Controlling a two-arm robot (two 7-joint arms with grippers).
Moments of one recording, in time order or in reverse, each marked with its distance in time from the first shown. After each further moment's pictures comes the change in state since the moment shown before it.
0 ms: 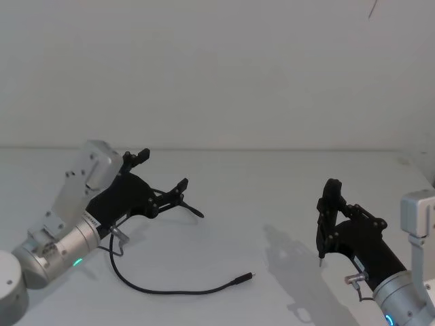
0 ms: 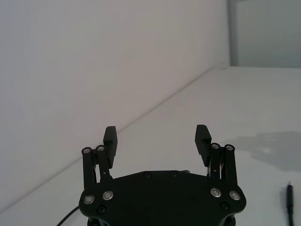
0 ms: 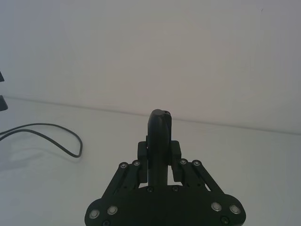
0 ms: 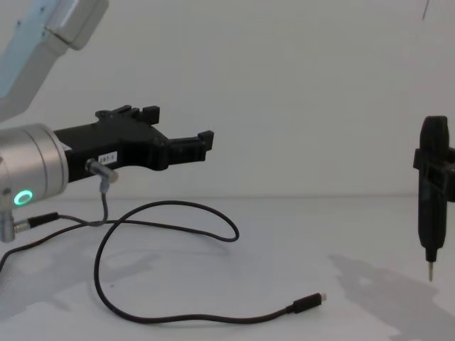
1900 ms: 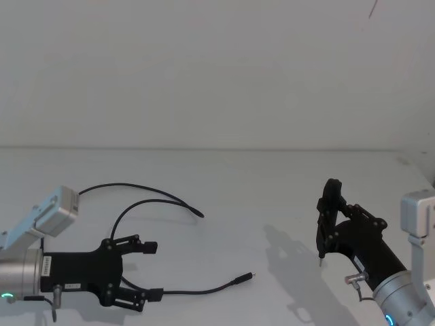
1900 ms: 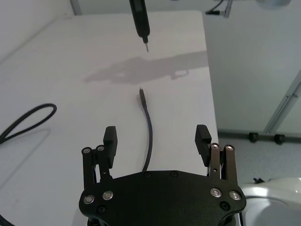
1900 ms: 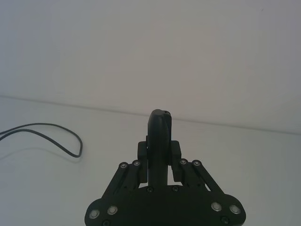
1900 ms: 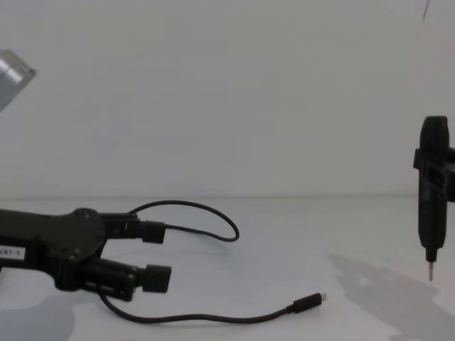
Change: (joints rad) left arm -0.168 0.199 0.136 0.261 -0.267 -0.022 -0.827; right arm 0.000 0.000 0.000 0.000 0.000 0.000 0.000
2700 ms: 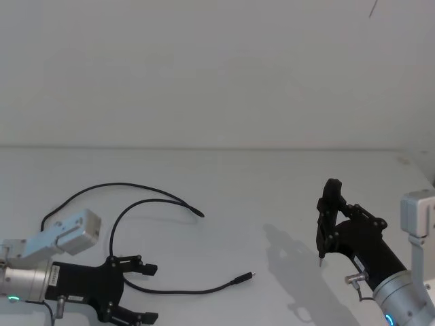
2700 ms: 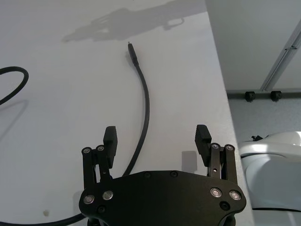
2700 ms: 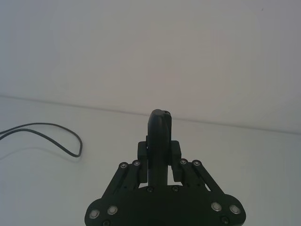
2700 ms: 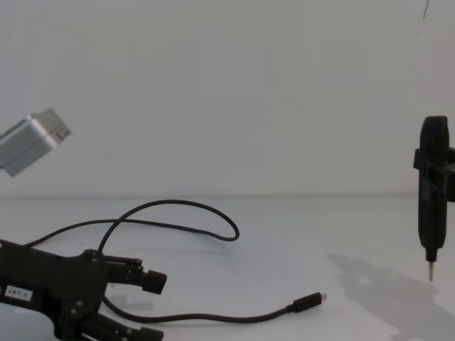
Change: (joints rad) left arm -0.102 -0.029 0.111 0.134 0.134 -0.054 -0.051; right arm 0.000 0.000 0.000 0.000 0.000 0.000 0.000
